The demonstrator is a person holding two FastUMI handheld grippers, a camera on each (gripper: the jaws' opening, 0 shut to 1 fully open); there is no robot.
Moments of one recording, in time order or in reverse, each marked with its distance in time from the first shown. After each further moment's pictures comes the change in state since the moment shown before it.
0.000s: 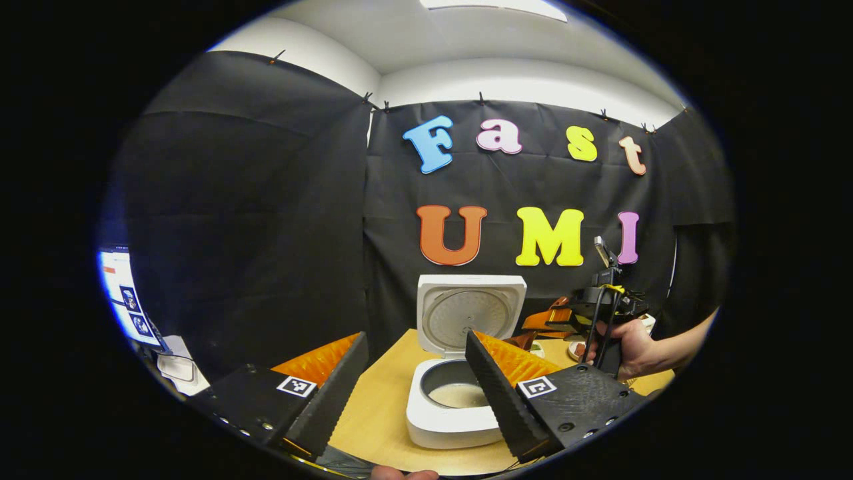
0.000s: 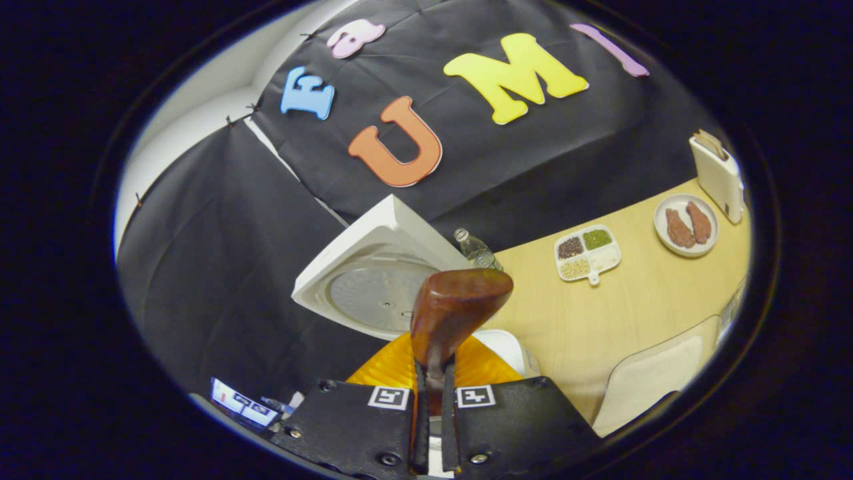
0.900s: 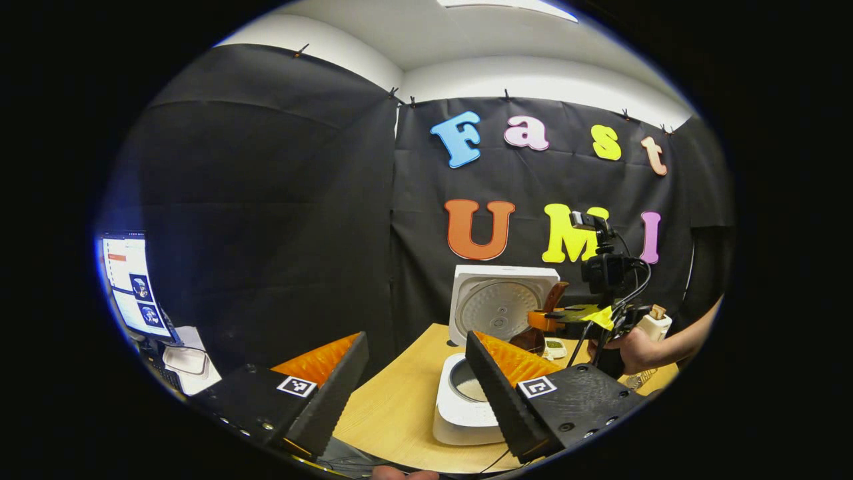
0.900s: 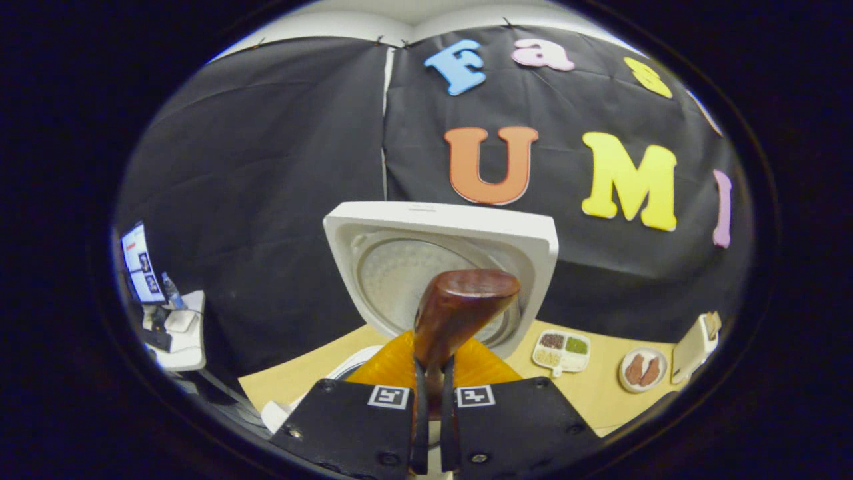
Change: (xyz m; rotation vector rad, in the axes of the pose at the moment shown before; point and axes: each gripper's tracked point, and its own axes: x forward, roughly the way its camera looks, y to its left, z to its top) left arm 0.004 0.028 -0.022 -0.049 0.010 0.076; right arm 0.016 0.053 -0.004 -0.742 -0.094 -0.033
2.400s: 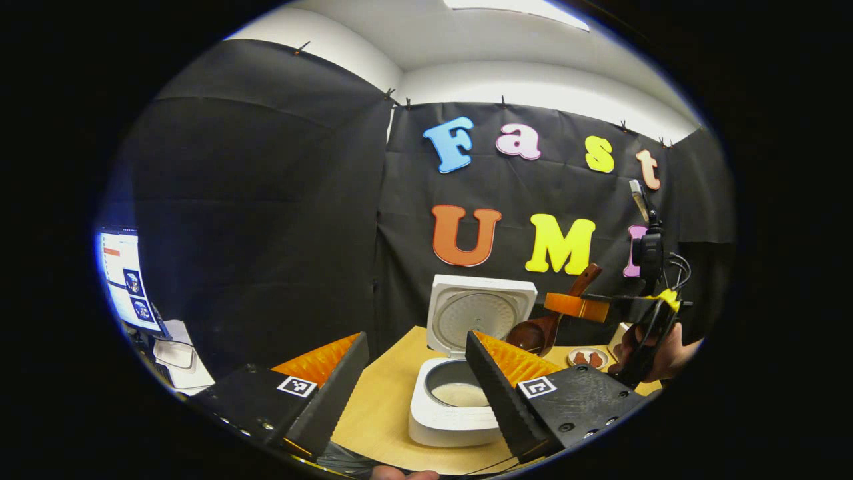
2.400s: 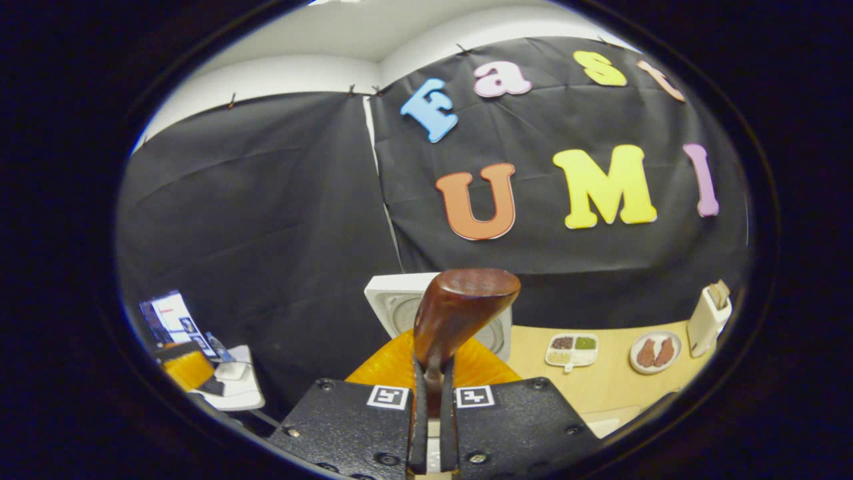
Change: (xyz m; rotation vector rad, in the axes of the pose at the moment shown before) left arm -0.009 -0.047 0.020 -0.025 0.007 -0.087; right arm -0.129 -0.022 0.053 0.363 -0.124 0.056
